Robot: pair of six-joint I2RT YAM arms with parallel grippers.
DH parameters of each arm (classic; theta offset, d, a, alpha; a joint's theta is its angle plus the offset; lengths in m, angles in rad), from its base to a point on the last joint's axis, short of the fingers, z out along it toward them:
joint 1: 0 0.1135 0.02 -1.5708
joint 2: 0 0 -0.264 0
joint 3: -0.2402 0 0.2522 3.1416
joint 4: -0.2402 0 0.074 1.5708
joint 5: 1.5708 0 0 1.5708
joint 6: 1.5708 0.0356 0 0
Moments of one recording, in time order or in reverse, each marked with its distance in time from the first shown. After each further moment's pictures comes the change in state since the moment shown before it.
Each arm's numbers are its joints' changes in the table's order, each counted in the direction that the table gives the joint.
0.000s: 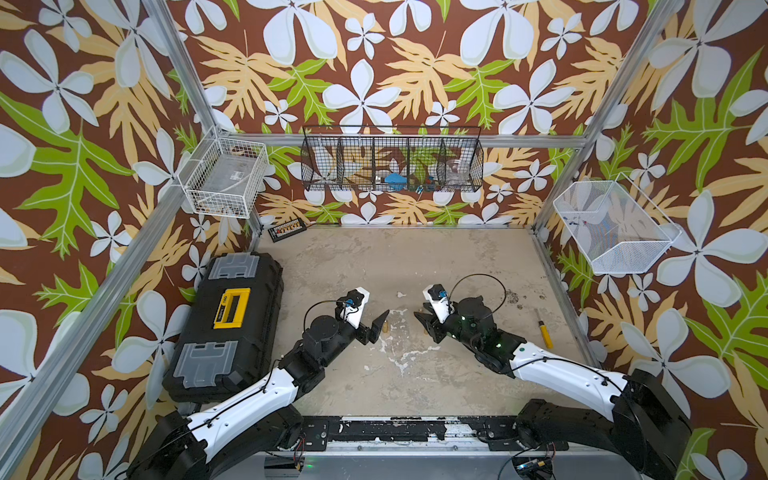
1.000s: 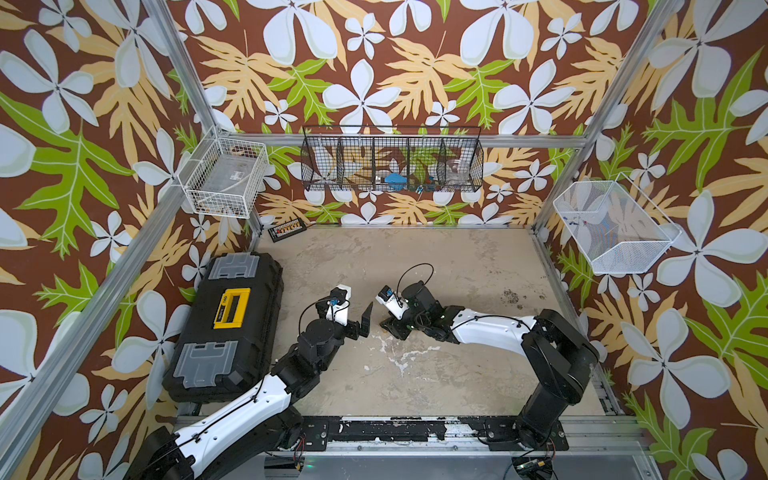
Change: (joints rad) left arm 0.000 -0.101 0.018 -0.104 -0.278 -0.046; right arm 0.101 0.544 -0.407 -0.206 -0.076 -0.057
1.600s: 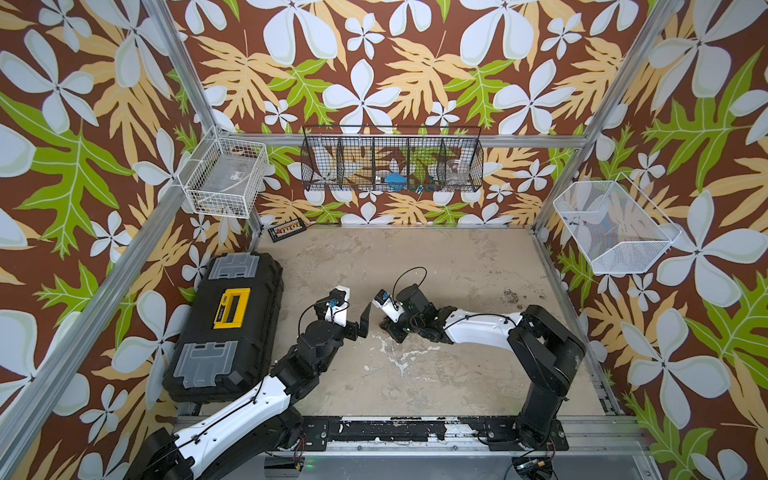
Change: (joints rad) left arm 0.000 -0.006 0.014 0.002 -0.010 0.008; right arm 0.008 0.053 -0.009 0.015 -0.006 0.007
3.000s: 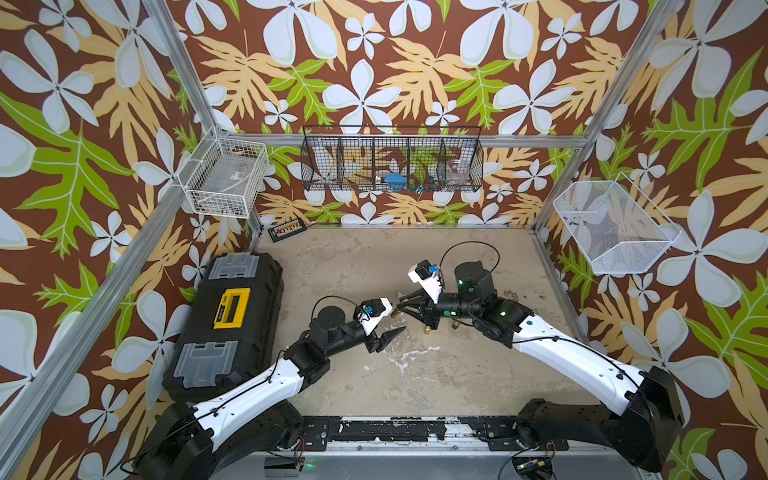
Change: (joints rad) left arm 0.000 0.188 -0.119 0.056 0.719 0.227; right arm -0.139 -0.542 0.027 -0.160 -0.412 0.098
